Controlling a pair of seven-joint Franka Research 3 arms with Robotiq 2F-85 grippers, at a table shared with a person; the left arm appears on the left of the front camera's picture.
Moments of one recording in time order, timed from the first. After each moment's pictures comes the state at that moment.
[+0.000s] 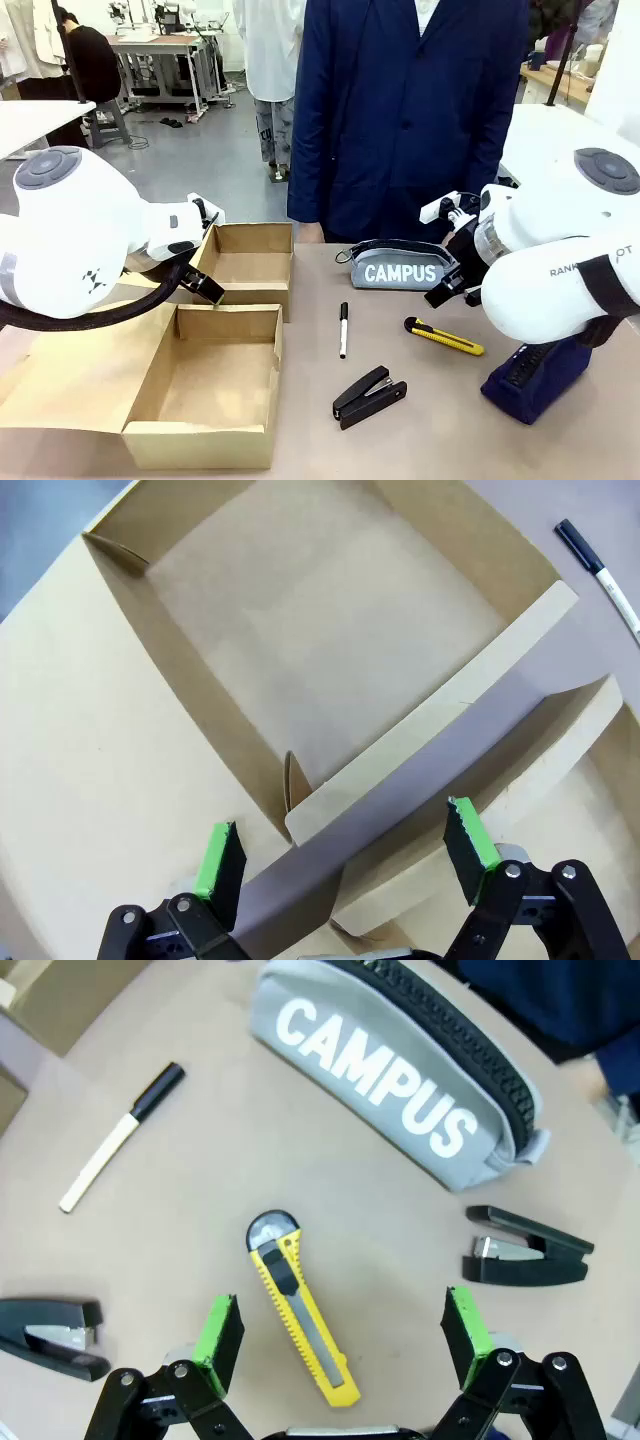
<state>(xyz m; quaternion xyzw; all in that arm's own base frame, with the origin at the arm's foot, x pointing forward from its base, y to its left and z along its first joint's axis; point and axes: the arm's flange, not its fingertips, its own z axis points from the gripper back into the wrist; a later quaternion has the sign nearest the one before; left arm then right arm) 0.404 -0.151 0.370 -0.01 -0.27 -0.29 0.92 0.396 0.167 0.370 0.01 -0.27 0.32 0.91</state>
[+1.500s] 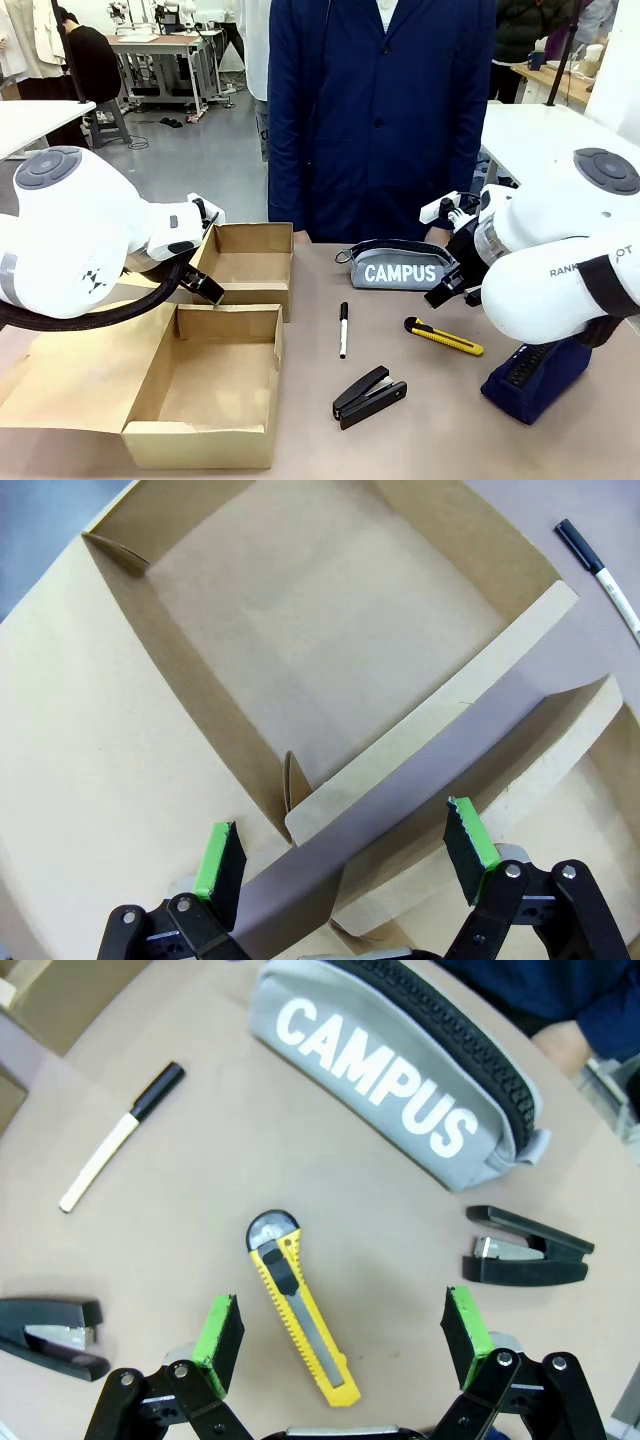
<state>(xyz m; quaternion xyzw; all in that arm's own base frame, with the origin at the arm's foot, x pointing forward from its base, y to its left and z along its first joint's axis) 0.404 -0.151 0.370 -0.01 -0.27 -0.29 0.92 0.396 0.167 0.370 0.01 -0.27 0.32 0.91</state>
